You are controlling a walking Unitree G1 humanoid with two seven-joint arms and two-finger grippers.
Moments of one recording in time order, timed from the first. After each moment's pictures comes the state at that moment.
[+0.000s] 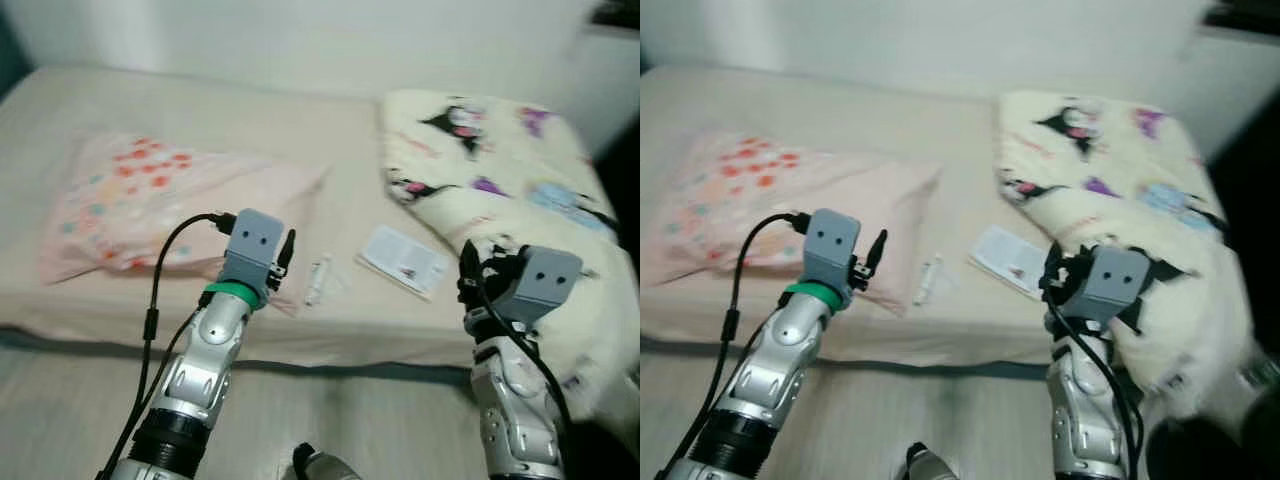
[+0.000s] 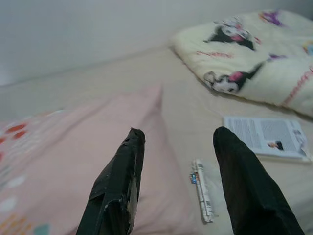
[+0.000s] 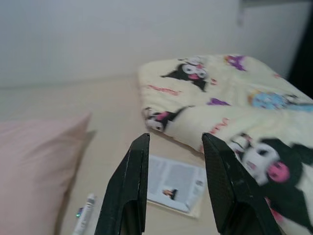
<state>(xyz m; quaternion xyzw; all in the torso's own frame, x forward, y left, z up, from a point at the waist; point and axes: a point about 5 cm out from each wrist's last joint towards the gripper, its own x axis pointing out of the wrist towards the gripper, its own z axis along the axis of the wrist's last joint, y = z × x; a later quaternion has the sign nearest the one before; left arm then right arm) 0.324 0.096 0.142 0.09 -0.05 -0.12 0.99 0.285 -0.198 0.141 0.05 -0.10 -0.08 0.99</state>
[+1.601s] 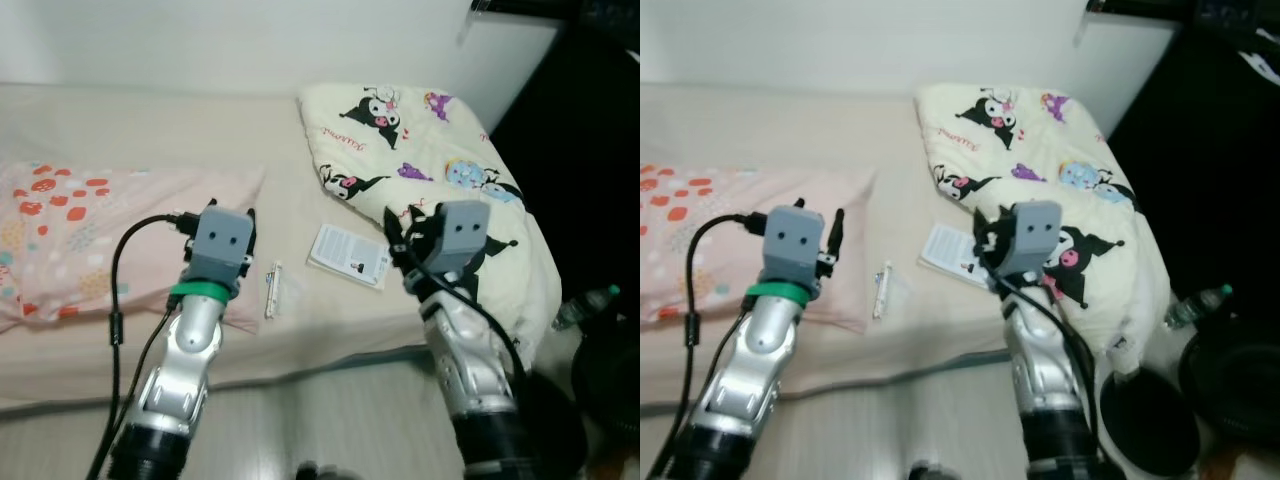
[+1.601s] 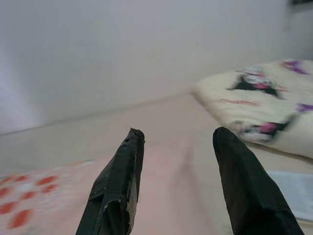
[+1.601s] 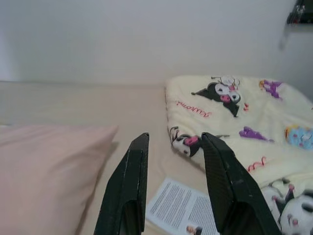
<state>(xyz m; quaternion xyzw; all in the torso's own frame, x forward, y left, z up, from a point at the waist) 0.313 0.121 0.159 0.14 -0.13 -0.02 0.98 0.331 -0.151 0.155 0.04 -0.11 0.07 0.99</state>
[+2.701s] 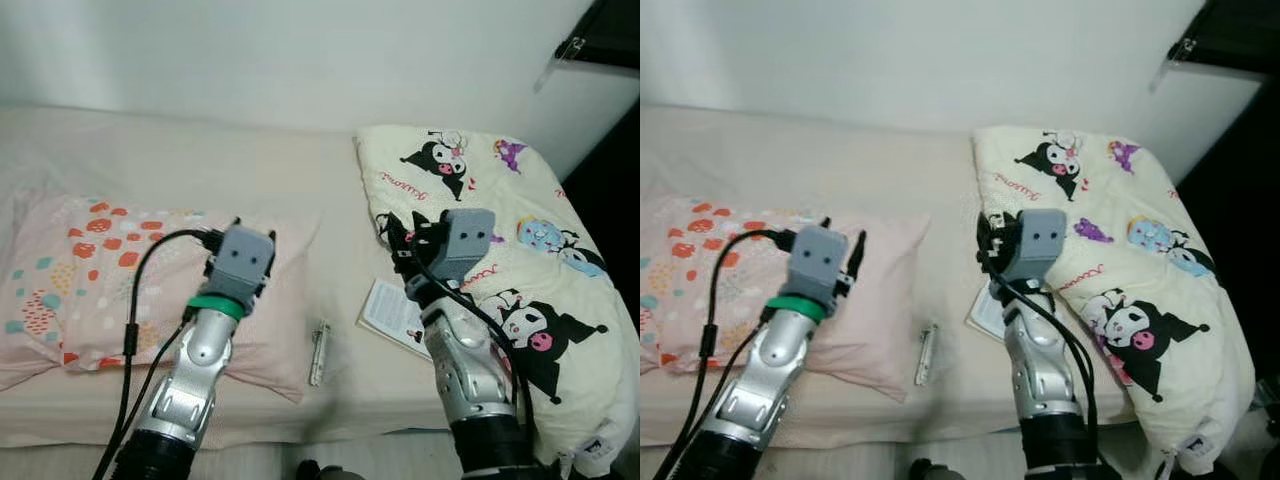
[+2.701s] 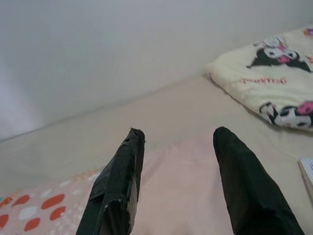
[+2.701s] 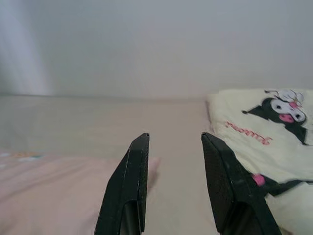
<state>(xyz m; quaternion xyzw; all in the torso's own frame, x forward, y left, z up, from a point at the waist) 0.309 0.108 0.127 0.16 -0.08 -0.08 0.98 0.325 -0.147 0.144 0.06 -0.09 0.07 0.99</state>
